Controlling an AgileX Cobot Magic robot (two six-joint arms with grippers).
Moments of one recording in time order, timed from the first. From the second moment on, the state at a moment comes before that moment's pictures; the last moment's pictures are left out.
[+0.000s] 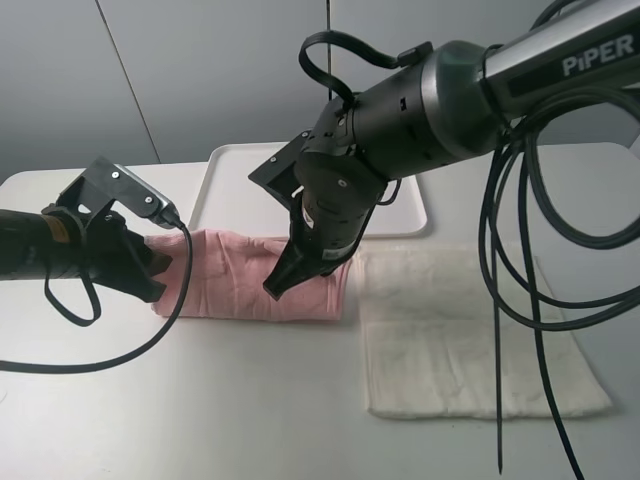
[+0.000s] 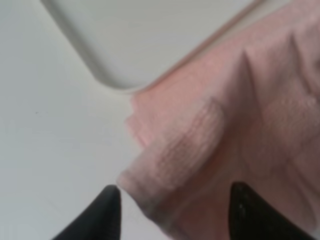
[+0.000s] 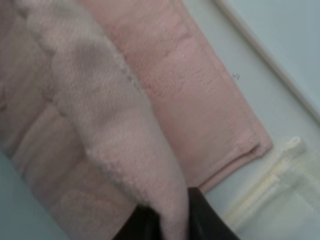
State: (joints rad) left arm -0.29 1.60 -0.50 0.08 -0.23 0.27; right arm 0.88 1.98 -1.21 -0.42 0.60 0.42
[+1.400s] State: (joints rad) left arm -0.22 1.97 -1.06 -0.07 0.58 0.05; right arm 0.80 1.98 -1.22 -0.09 0.73 0.30
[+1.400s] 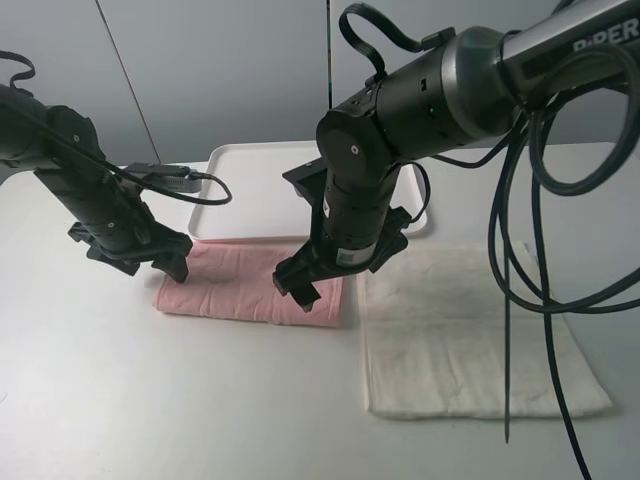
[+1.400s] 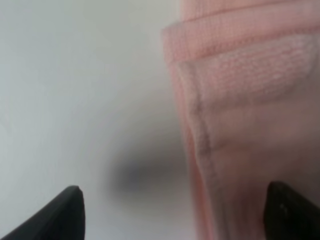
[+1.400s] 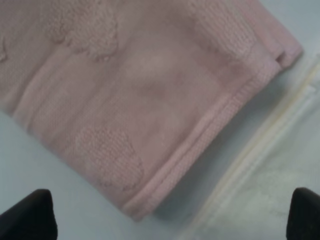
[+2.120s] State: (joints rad) left arm -0.22 2.00 -1.07 -0.02 0.58 0.00; right arm 0.80 1.98 -1.22 -0.09 0.73 0.29
